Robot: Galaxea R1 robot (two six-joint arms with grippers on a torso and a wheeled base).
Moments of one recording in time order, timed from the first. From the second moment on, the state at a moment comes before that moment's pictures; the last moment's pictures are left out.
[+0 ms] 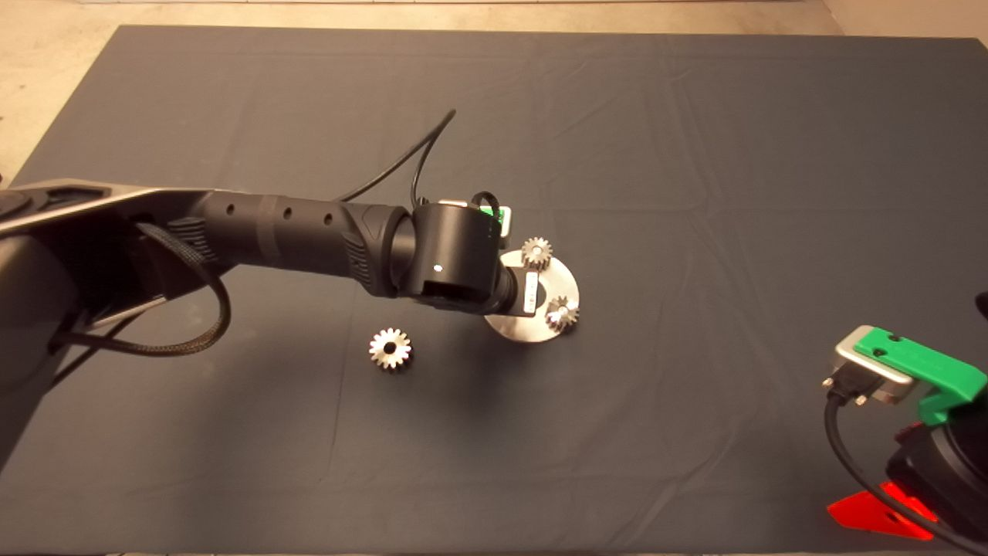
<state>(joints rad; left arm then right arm) -0.28 2.79 -0.98 0.83 1.53 -1.66 0.59 2.07 -0.28 0.05 -1.53 1.32</state>
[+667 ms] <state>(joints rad) -0.26 2.79 -1.03 0.83 1.52 -1.63 0.59 2.07 -0.28 0.05 -1.53 1.32</state>
